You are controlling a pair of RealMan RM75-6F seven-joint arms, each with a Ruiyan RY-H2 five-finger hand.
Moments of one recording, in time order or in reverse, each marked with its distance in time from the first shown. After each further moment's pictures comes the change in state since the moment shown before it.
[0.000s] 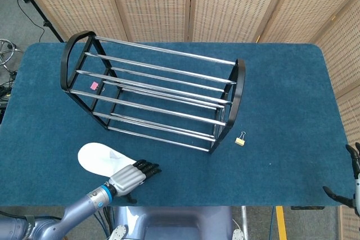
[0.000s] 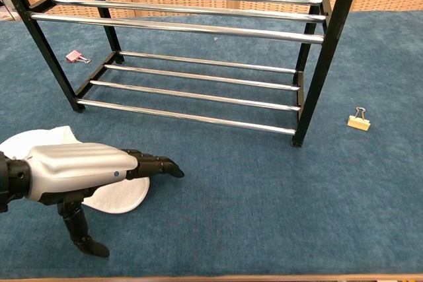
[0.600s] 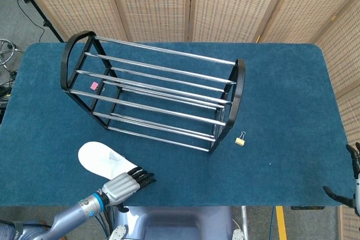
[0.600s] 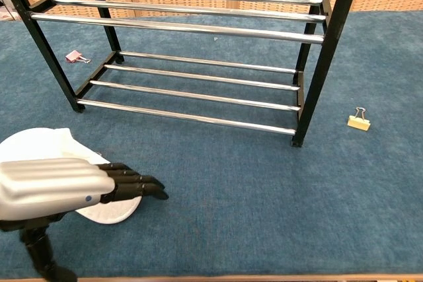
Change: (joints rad) left arm 0.012 0.085 0.110 -0.049 0.166 0.035 -0.057; right arm 0.002 -0.005 0.000 -0.001 0.004 -0.001 -0.014
